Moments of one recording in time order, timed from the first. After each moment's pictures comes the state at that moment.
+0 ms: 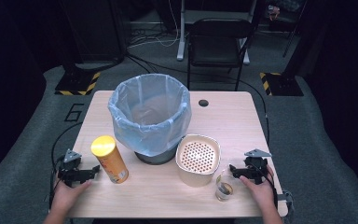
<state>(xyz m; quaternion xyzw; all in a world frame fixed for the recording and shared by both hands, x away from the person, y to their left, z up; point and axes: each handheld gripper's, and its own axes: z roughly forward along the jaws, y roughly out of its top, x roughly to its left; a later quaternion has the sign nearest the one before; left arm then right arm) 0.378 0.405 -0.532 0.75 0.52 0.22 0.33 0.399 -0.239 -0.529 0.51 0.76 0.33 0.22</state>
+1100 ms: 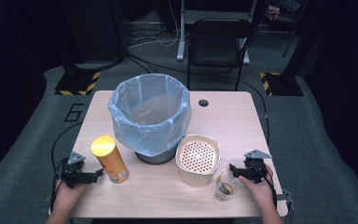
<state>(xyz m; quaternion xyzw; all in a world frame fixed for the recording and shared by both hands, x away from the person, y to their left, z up) 0.375 0.395 -0.533 0.76 0.51 0.22 0.33 0.395 -0.236 -0.528 0.50 0.76 0.34 0.22</state>
